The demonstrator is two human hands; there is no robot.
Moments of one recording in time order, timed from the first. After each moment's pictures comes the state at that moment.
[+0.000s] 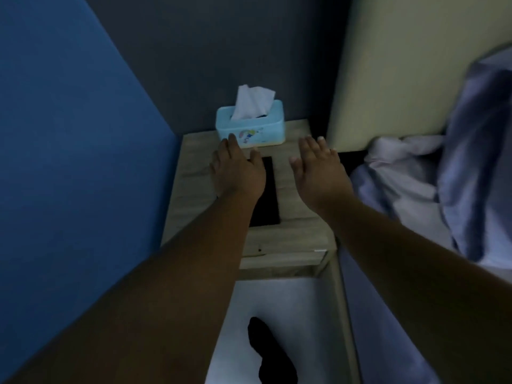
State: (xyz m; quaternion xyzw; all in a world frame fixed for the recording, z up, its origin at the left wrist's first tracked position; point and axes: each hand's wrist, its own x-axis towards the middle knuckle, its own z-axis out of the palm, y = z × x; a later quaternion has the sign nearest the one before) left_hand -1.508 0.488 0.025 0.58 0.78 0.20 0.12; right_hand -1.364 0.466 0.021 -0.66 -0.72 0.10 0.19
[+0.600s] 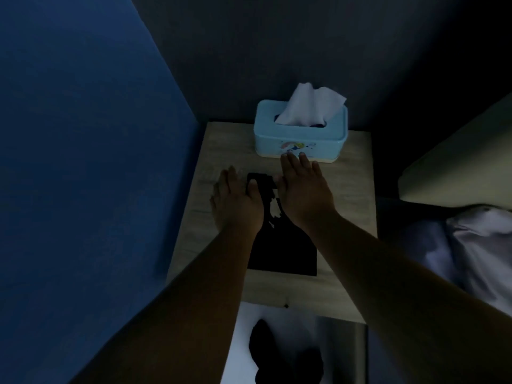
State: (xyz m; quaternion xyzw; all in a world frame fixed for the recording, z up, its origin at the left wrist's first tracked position) left_hand -1.601 0.575 -0.062 0.47 0.84 0.17 0.21; right_hand -1.476 0.612 -0.046 -0.58 -0.79 0.18 0.05
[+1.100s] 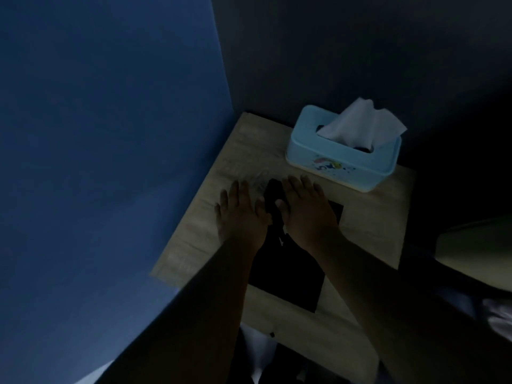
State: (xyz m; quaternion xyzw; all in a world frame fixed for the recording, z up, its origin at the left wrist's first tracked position) left_hand -1.613 0.571 -0.102 0.41 0.87 0.12 0.23; right_hand -1.498 0.635 -0.094 -0.46 -0.87 0.17 0.00
